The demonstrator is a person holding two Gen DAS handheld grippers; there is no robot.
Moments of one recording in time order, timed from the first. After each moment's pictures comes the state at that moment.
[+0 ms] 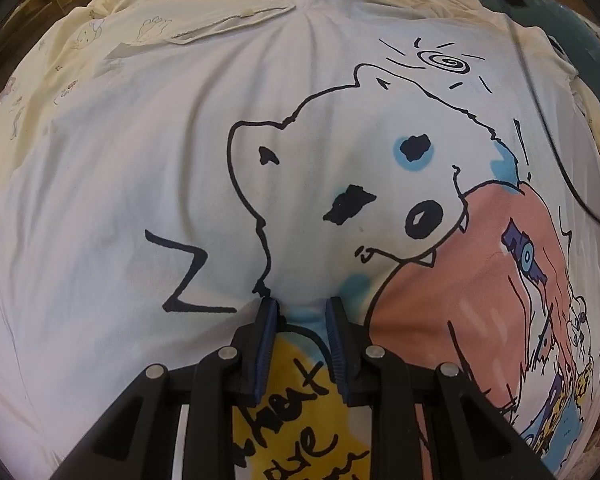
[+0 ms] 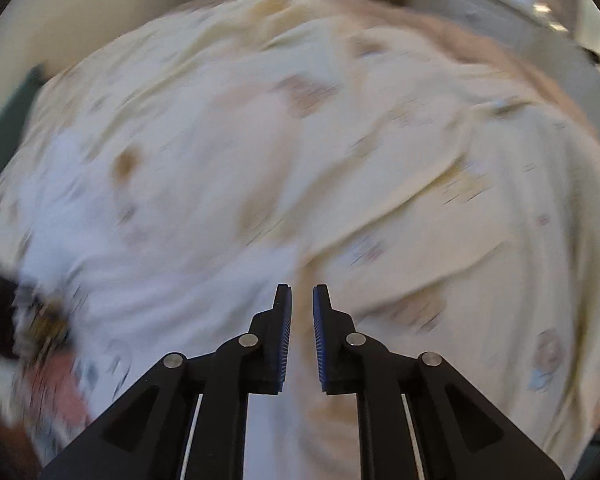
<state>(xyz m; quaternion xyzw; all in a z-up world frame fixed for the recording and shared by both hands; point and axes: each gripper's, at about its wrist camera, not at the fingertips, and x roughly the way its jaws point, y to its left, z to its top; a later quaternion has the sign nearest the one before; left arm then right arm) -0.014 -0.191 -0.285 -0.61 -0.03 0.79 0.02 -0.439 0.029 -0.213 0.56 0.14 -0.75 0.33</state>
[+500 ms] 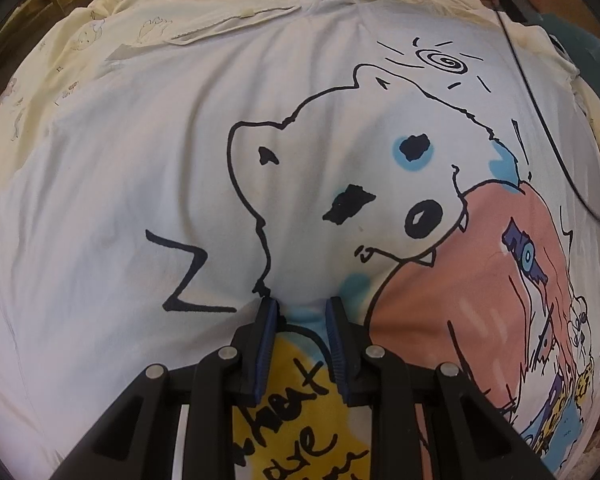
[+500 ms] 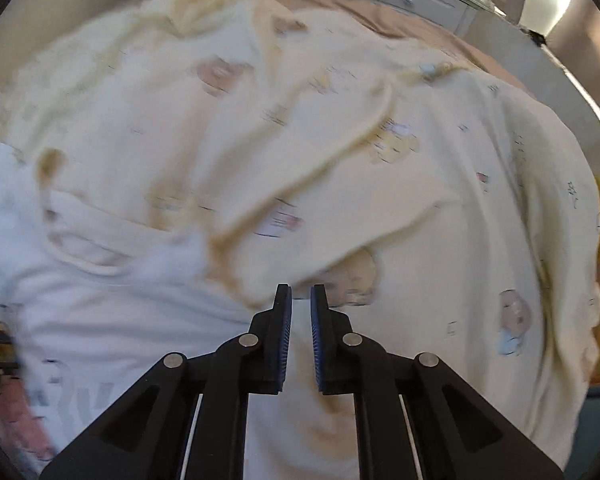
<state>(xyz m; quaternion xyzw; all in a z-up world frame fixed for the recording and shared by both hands) -0.010 -0.188 -0.283 -0.61 -0.03 0.79 0.01 -0.447 0.041 -0.212 0.54 0.14 -0.80 0.21</state>
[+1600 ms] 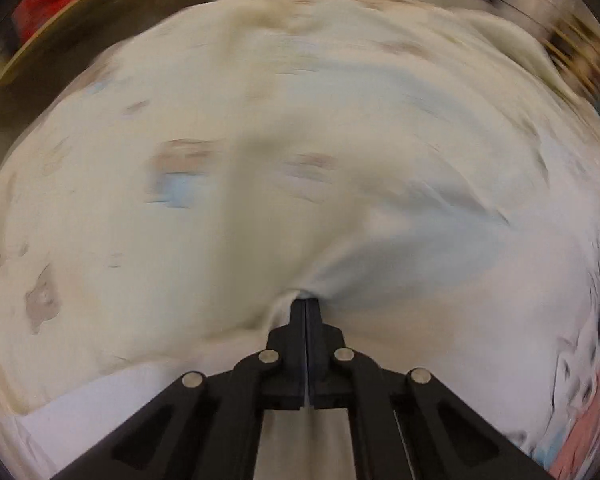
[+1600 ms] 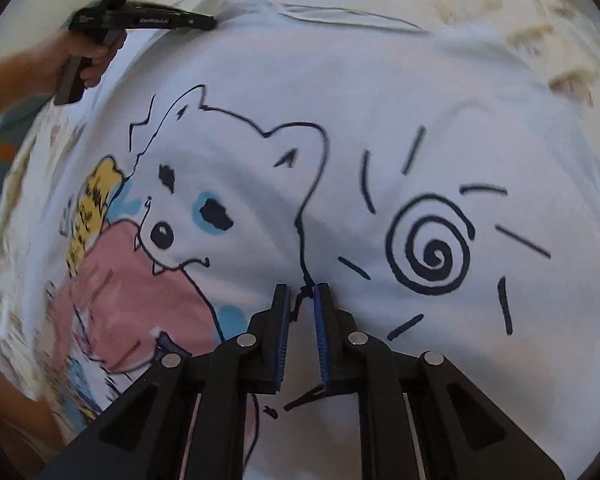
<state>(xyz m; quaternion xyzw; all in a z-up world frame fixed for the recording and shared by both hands) -0.059 -0.327 -0.242 -0.54 -0.06 0.83 -0.16 -0.257 0.014 -0.255 0.61 0.09 -0.72 0.32</state>
